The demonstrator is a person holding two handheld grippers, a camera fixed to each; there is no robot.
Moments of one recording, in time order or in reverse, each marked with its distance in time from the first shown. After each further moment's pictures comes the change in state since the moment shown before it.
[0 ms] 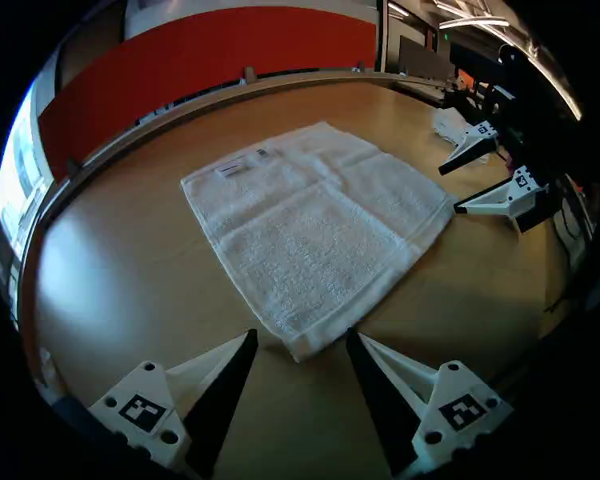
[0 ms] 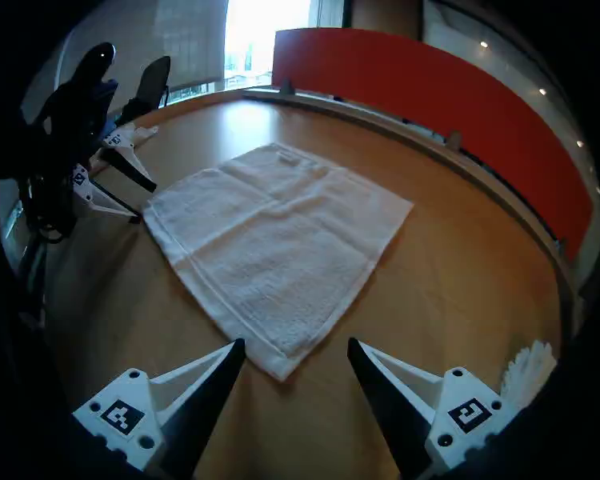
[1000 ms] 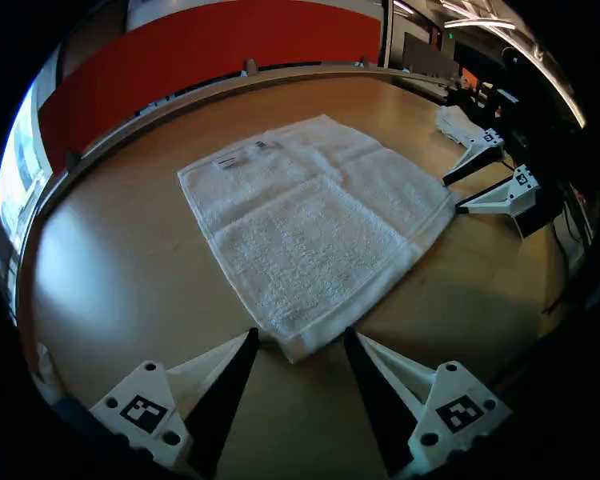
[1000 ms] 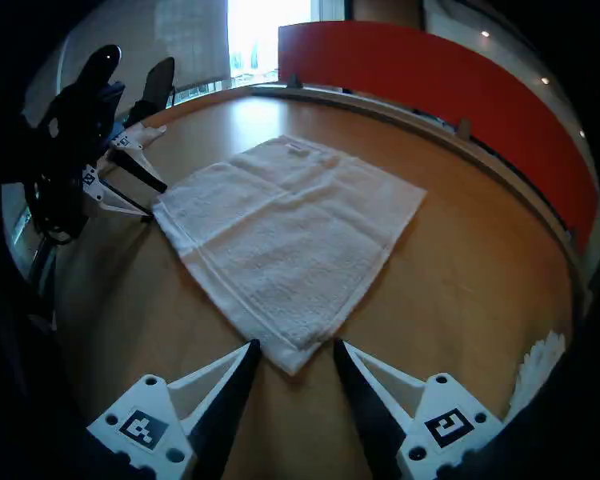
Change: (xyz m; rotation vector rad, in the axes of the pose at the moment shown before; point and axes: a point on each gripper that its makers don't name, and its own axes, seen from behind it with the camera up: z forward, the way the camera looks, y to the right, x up) left arm -0.001 0.004 0.004 -0.005 -0.029 -0.021; right arm -0.005 -0.009 0.001 0.065 -0.012 0.027
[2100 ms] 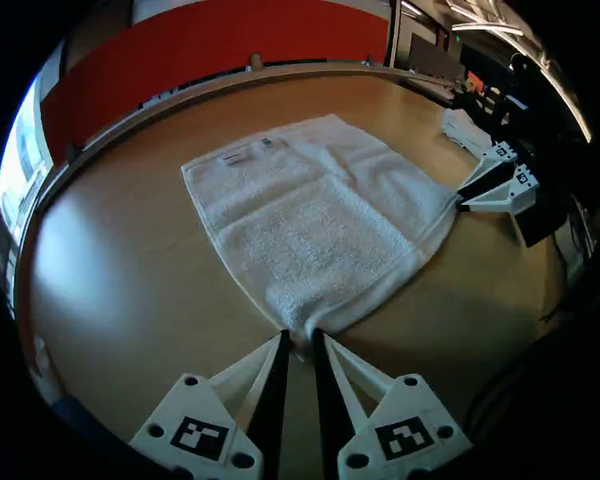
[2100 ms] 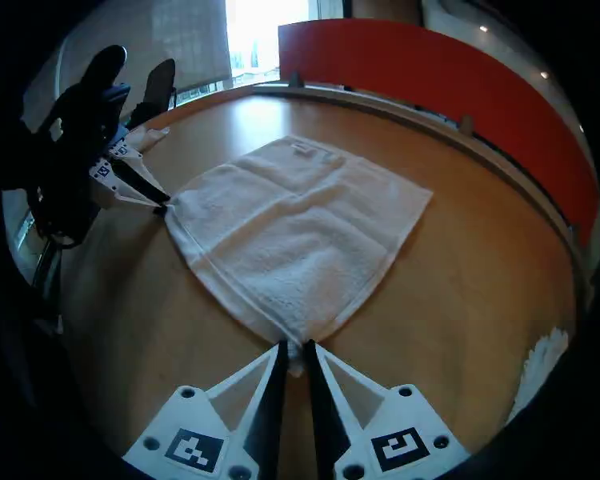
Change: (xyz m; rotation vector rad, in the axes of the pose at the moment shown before) left arm 0.003 0.000 -0.001 -0.002 -0.018 -0.034; right arm 0.002 -0.009 -0.002 0.019 -0.006 0.018
